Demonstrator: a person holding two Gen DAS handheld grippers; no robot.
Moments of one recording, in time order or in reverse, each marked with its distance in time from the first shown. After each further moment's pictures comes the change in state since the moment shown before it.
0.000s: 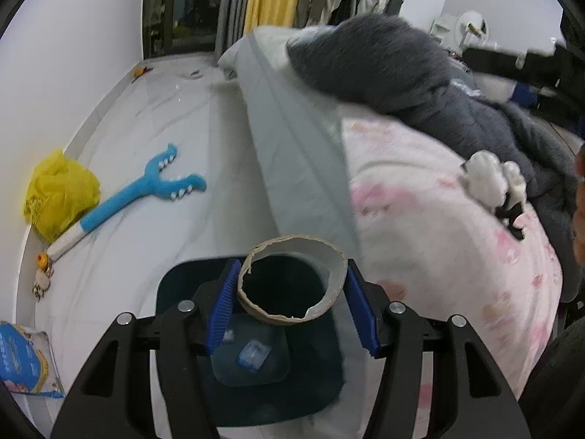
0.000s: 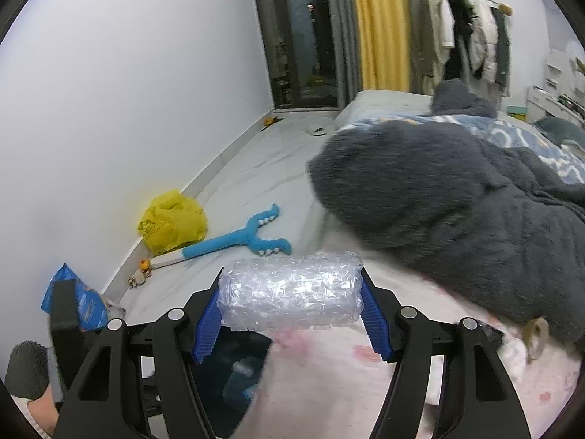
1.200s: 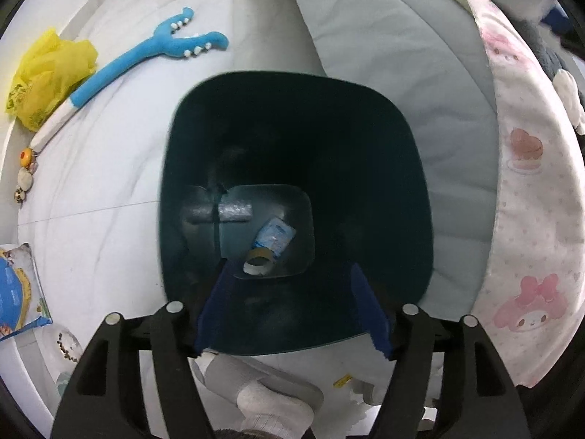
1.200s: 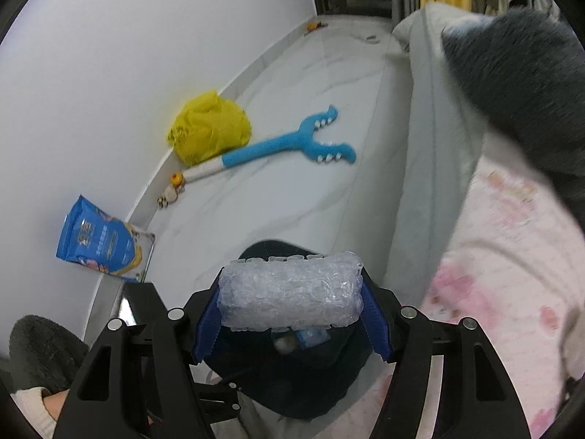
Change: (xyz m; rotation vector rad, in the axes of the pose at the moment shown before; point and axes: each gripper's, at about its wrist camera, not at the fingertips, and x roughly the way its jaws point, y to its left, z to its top) left arm 0.058 0.080 -0.089 -0.108 0.436 -0.015; right arm 0.123 0.103 -0.047 -0.040 0.402 0.135
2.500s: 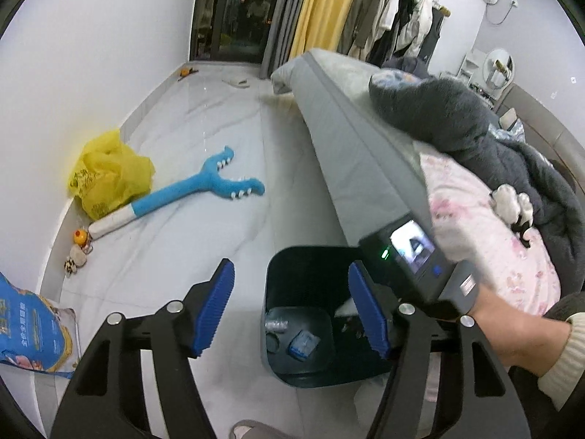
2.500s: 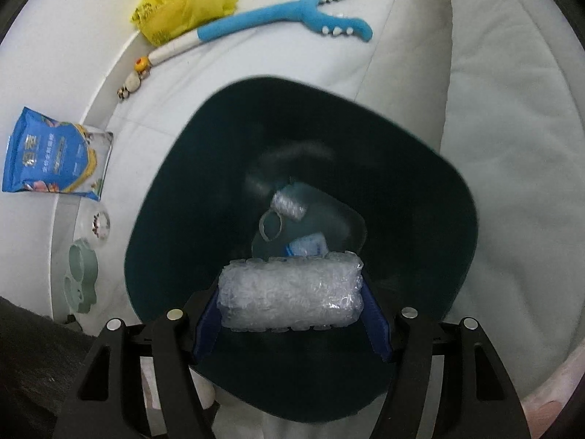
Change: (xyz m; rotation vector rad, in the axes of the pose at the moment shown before) left arm -0.169 0.030 0.002 -0.005 -0.537 0.045; right arm 0.144 0.017 -0.065 -0.045 0.424 -0.096
